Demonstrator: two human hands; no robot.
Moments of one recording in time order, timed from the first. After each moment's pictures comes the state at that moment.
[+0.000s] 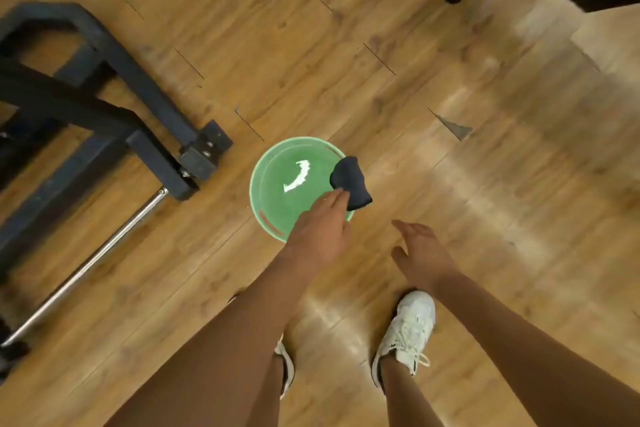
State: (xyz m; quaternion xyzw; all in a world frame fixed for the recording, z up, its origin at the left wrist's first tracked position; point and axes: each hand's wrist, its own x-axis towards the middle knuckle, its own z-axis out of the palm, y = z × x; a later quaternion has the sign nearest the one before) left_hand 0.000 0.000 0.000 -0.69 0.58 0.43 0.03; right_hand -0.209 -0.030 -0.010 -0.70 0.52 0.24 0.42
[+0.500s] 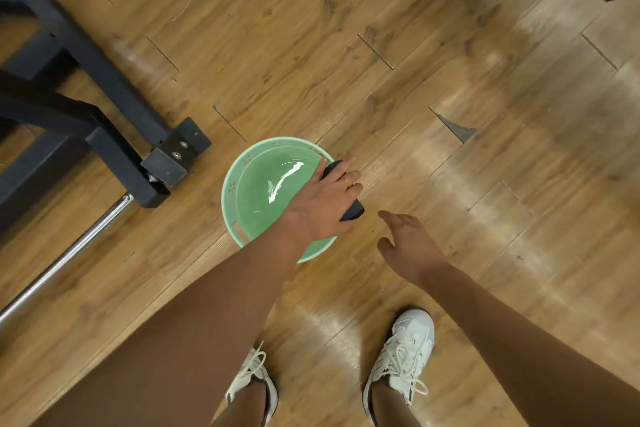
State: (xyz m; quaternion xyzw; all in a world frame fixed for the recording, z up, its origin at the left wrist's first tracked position) left_hand 0.004 -0.062 -0.107 -0.53 0.80 0.25 0.15; right_hand -0.199 -0.061 -0.084 -0.70 0.52 0.21 0.44
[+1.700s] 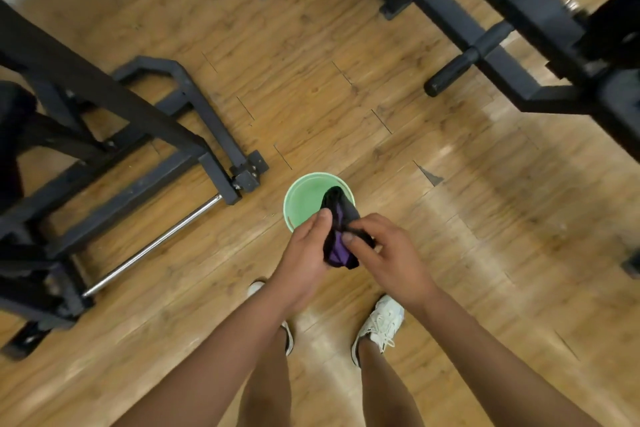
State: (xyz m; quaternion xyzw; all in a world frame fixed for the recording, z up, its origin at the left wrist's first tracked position) left_hand -0.002 0.013 0.301 -0.61 0.02 0.63 -0.48; right_hand -0.138 -0.048 0.278 -0.69 0.43 -0.12 0.57
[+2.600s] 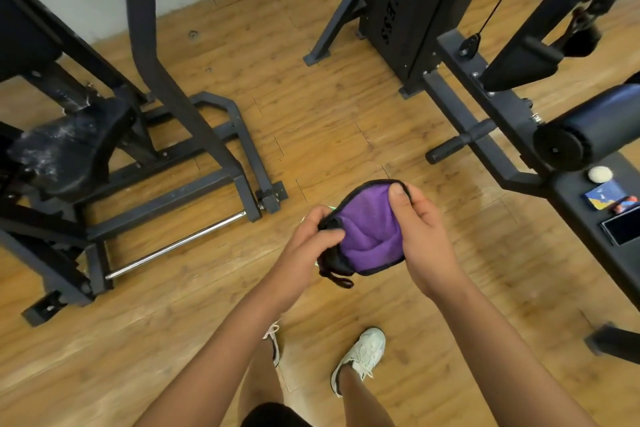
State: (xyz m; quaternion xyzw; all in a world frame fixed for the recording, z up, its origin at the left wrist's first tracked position) left_hand 0.020 0.048 0.489 -0.63 0.21 0.56 -0.50; right_hand -0.111 -0.067 0.499 -0.52 0.43 -0.25 0.70
